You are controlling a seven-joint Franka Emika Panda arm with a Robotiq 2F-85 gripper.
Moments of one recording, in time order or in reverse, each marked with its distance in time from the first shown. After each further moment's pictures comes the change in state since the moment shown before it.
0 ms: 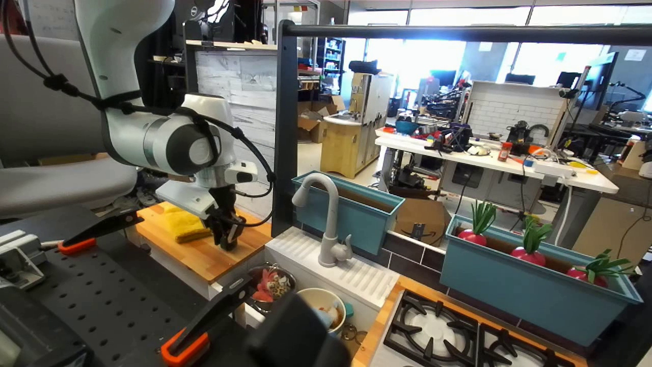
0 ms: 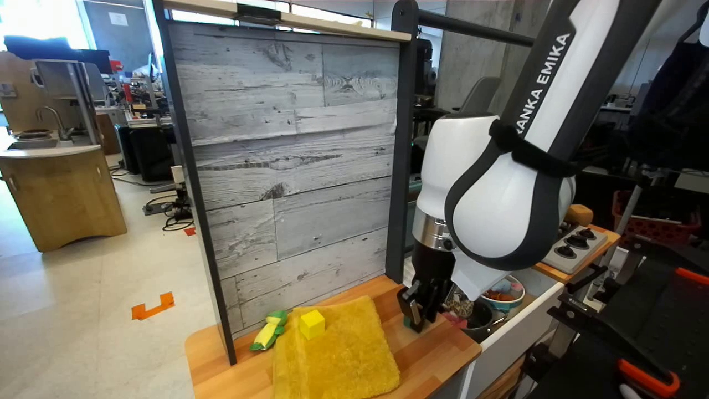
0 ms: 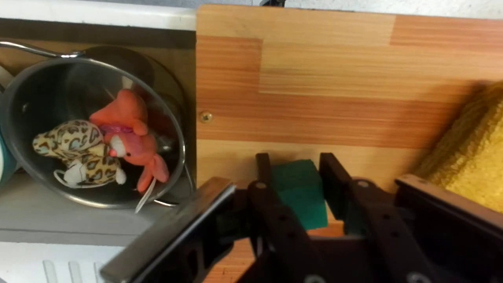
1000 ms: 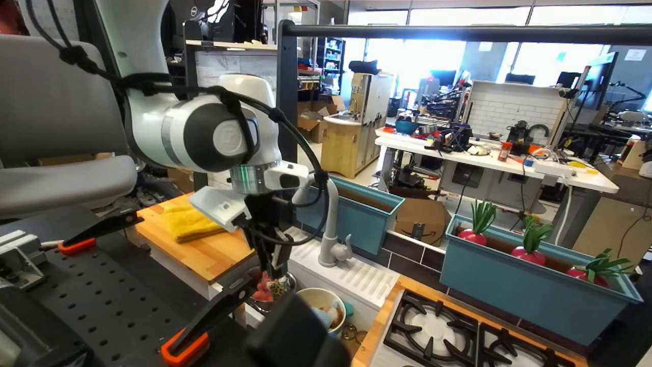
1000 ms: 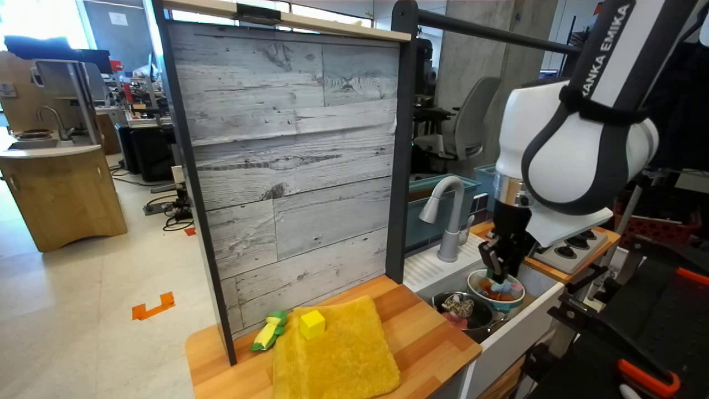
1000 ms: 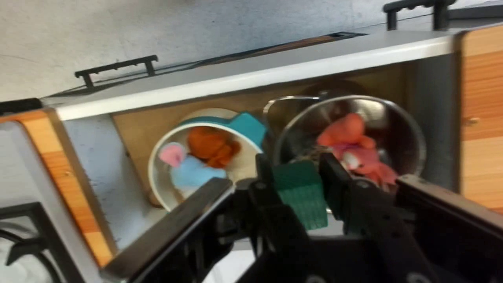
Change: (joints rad) arm -0.038 -0.154 -0.224 -0.225 0.006 0.002 0.063
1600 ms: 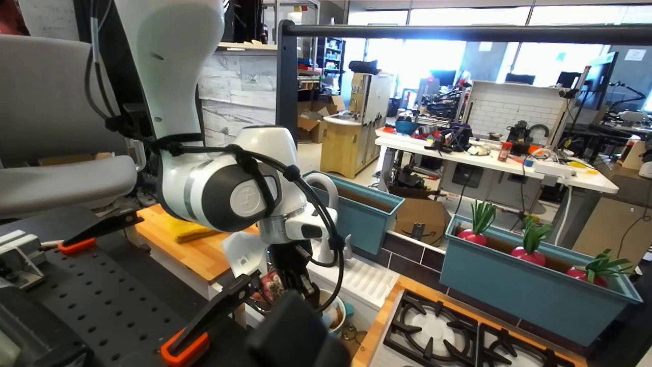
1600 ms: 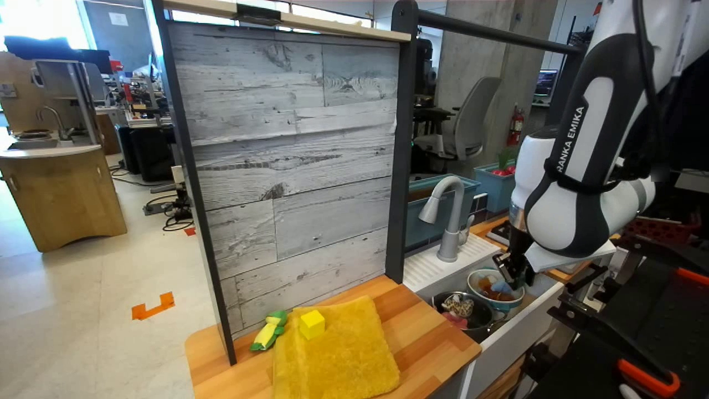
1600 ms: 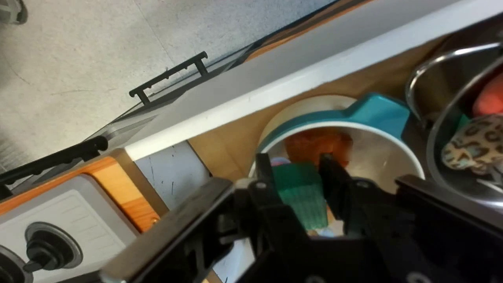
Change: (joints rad) arm -0.017 0.227 -0.075 0.115 0.124 0.131 0.132
